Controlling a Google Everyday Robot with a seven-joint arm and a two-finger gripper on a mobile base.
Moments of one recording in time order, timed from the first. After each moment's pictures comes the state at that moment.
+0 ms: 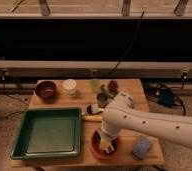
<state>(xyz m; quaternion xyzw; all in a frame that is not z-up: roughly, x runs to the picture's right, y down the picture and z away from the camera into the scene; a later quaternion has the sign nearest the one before) 0.045 0.243 0.686 -0.35 -0.02 0.17 0.92</state>
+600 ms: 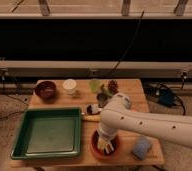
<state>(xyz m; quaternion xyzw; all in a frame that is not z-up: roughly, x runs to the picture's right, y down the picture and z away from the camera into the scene) 0.040 0.243 0.689 -0.34 -0.02 0.17 0.92</state>
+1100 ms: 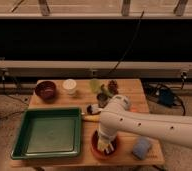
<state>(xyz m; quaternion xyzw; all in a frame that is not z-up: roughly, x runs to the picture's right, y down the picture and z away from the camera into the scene) 0.042 0.253 0.697 -0.35 0.01 0.20 0.92</state>
